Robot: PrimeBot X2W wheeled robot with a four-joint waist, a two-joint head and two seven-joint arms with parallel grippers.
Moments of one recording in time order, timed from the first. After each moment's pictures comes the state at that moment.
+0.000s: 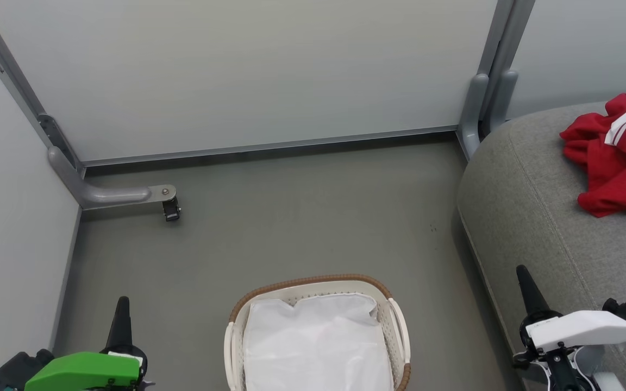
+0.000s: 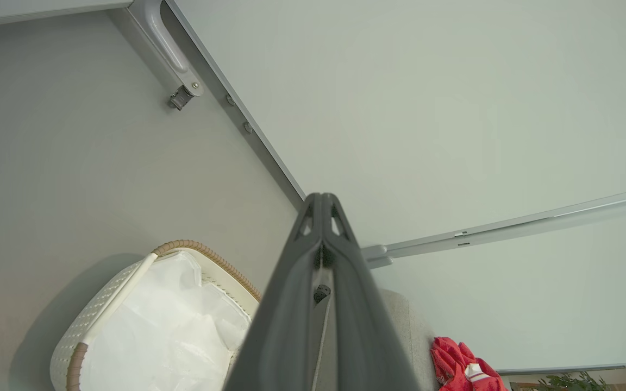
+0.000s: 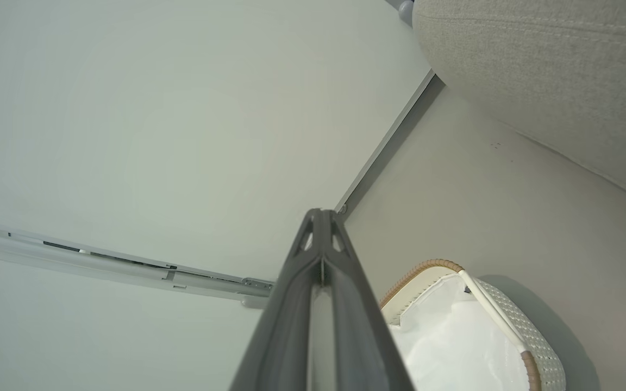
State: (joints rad) left arm 0.00 0.05 0.05 0.26 -1.18 -0.09 -0.01; right arm -0.07 -0.06 -0.02 0.28 1.16 0.13 -0.03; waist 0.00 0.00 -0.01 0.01
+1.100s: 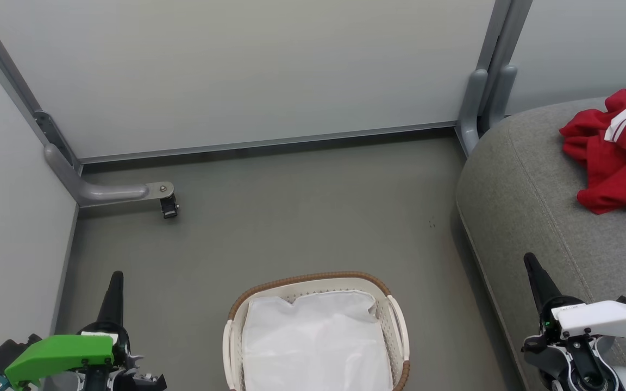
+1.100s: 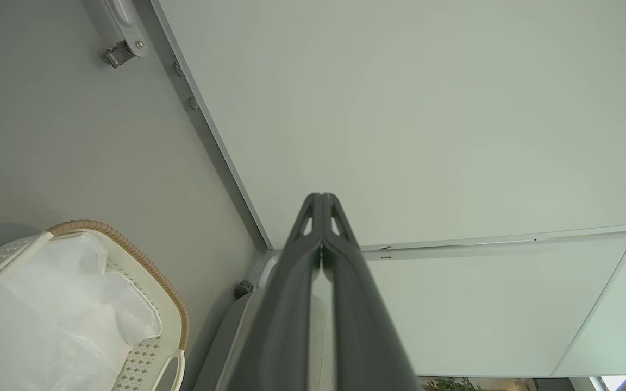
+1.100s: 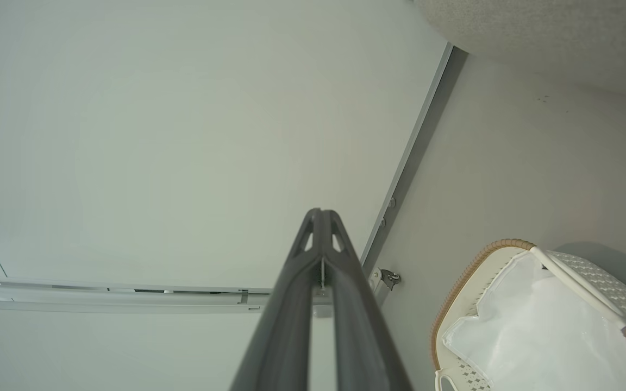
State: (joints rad) left arm -0.06 0.05 0.09 0.25 -1.44 -0.11 0.07; right arm -0.09 -0.06 -0.07 0.26 1.44 0.13 0.05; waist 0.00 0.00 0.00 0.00
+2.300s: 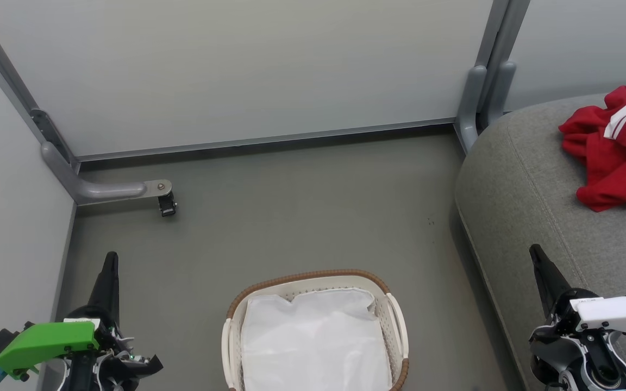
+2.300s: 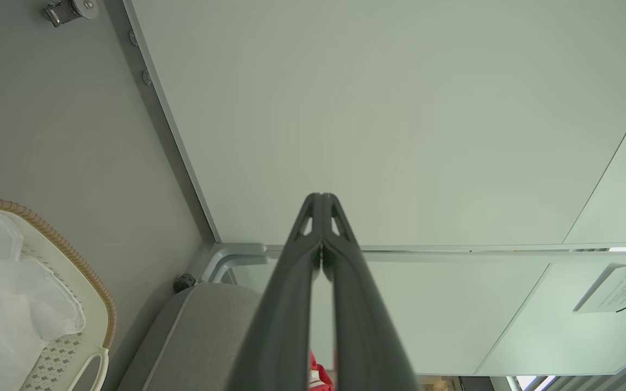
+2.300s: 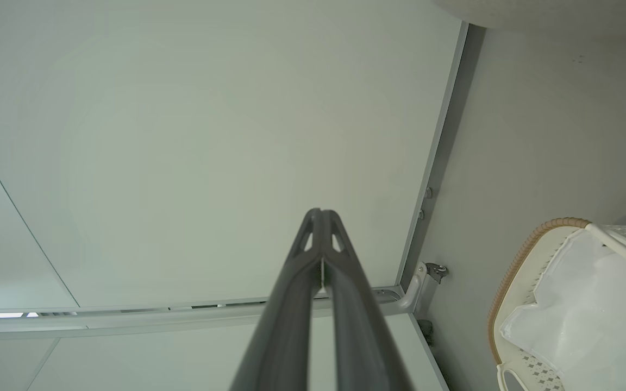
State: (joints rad) left arm -0.10 0.05 0.11 0.25 -1.61 -0.13 0.11; right arm -0.10 -0.06 -0.10 0.25 1.62 0.13 0.11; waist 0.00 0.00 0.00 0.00
